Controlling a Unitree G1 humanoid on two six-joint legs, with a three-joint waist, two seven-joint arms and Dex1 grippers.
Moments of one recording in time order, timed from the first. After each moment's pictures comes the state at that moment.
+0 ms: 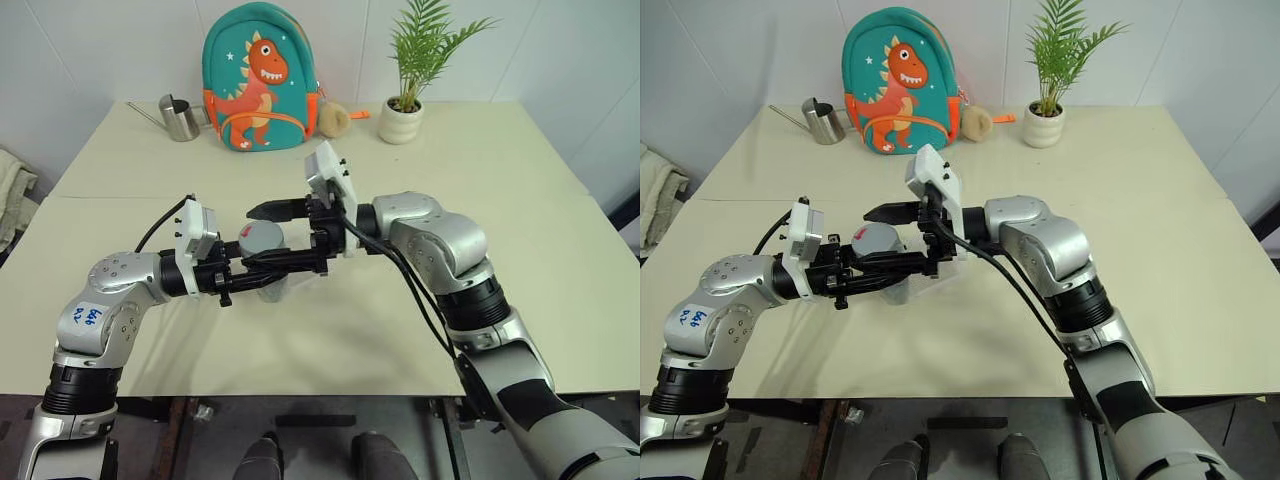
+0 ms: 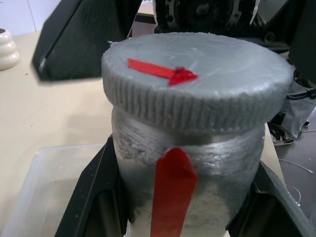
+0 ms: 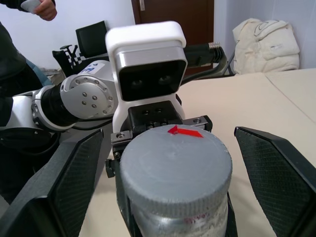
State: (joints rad) left arm -0.47 0.67 0.10 -0.16 -0.61 0.47 -1.04; right arm -1.03 -0.23 0.23 0.09 0.51 0.68 1.07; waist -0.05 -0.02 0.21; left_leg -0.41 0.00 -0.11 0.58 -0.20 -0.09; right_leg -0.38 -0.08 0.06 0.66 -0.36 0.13
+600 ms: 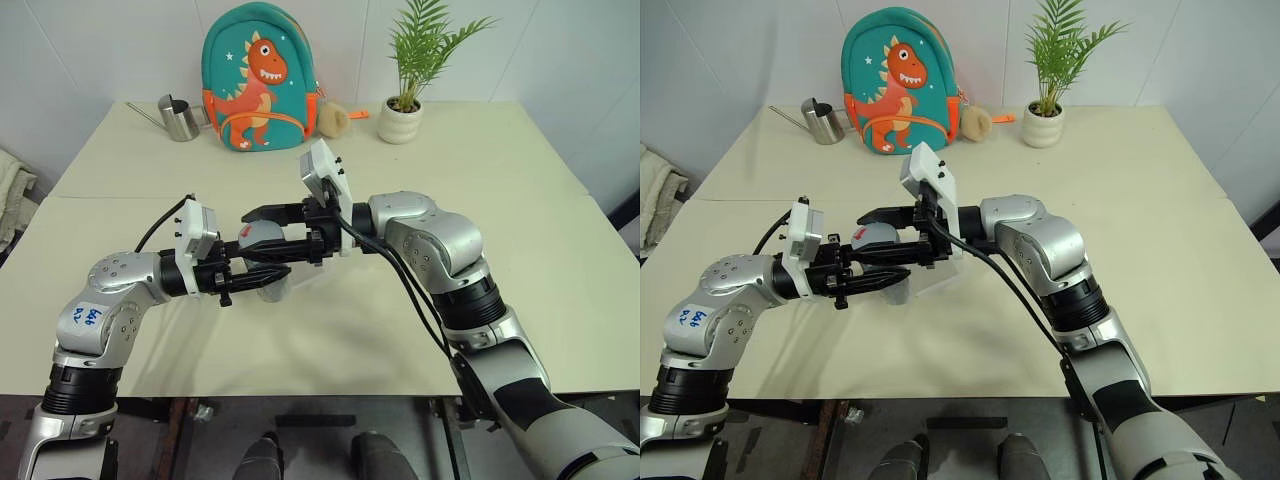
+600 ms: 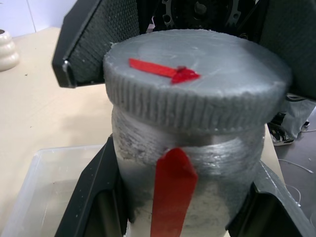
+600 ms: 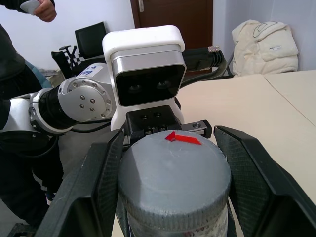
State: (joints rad) left arm -0.47 0.67 0.10 -0.16 -0.61 0.47 -1.04; right arm -1.04 -0.22 0.23 0.09 0.51 0.68 1.06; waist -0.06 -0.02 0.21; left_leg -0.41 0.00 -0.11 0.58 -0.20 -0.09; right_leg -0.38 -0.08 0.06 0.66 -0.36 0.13
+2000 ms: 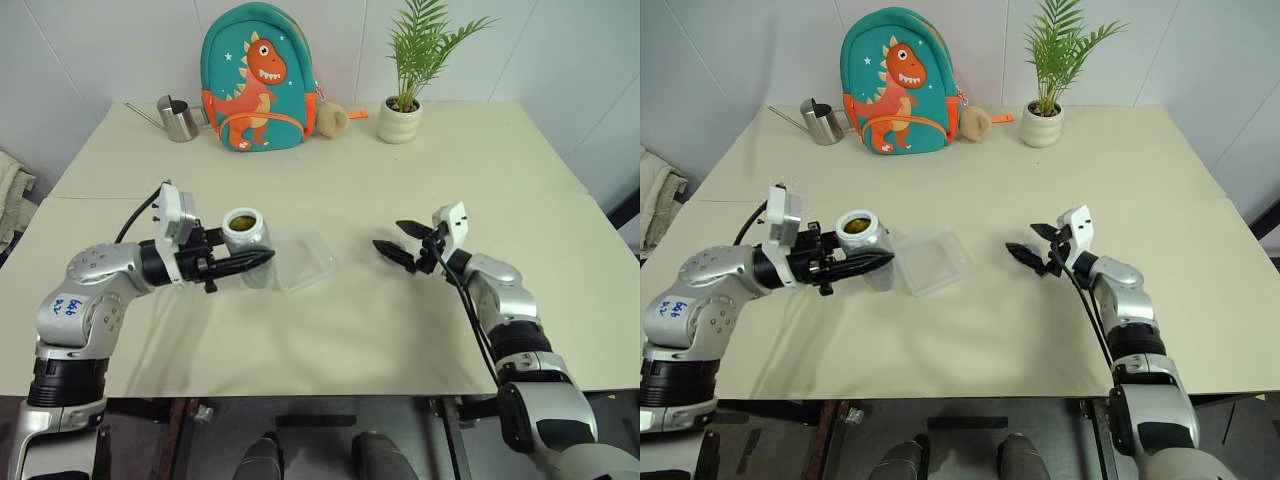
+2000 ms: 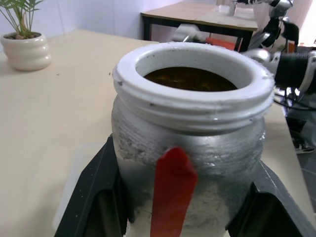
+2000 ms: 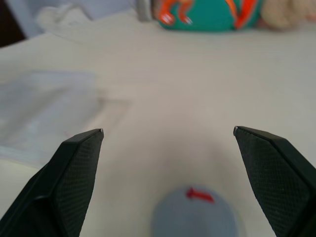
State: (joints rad) left arm -0.54 0.70 0.15 -0.05 -0.59 0.48 -1.02; right arm -0.76 -0.44 -0.09 0.58 0.33 0.11 1.03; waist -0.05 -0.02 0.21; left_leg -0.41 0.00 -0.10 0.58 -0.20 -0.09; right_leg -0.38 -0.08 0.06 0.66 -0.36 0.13
